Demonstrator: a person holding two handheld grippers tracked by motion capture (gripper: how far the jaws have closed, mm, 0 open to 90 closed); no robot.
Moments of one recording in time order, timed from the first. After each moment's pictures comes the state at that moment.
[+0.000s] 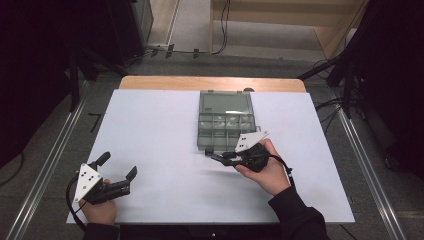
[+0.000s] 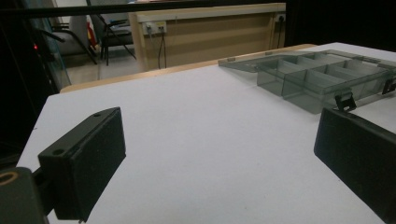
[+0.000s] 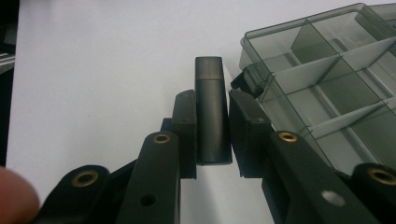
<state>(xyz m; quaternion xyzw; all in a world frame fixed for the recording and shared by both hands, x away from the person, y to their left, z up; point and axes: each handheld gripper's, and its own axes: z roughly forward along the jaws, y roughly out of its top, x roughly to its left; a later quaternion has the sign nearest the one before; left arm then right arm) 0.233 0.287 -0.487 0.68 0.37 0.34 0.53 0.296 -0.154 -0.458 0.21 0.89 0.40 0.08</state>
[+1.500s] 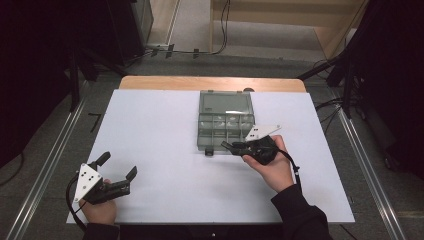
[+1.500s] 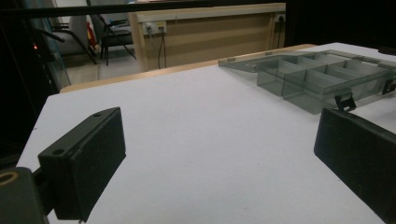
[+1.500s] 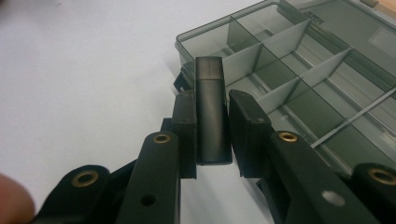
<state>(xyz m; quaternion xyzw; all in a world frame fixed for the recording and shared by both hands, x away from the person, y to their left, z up) 0.233 0.287 -0.487 0.68 0.37 0.34 0.53 0.307 -0.177 -0.455 0.30 0.85 0.41 0.12</state>
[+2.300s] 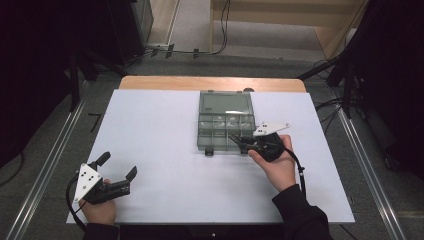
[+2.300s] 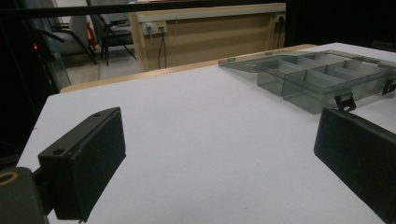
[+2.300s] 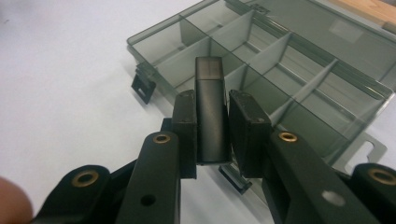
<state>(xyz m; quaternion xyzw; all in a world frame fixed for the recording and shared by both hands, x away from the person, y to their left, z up) 0.233 0.287 -0.487 0.68 0.37 0.34 0.53 0.311 -0.194 -0.457 0.37 0.83 0.40 0.15</state>
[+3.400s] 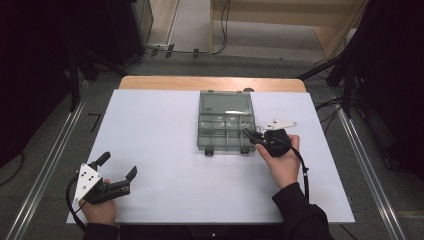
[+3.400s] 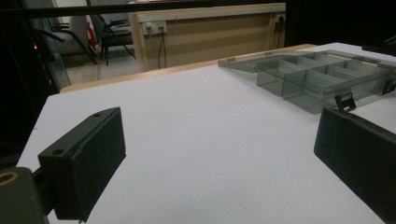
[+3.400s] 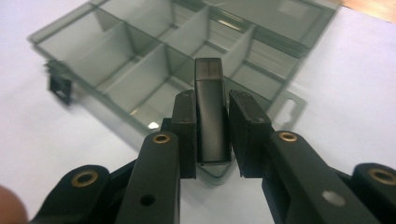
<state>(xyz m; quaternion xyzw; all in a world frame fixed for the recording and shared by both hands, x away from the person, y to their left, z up) 0.233 0.287 -0.487 0.68 0.37 0.34 0.53 0.323 -0.216 -0.470 0.46 0.78 0.37 0.19</state>
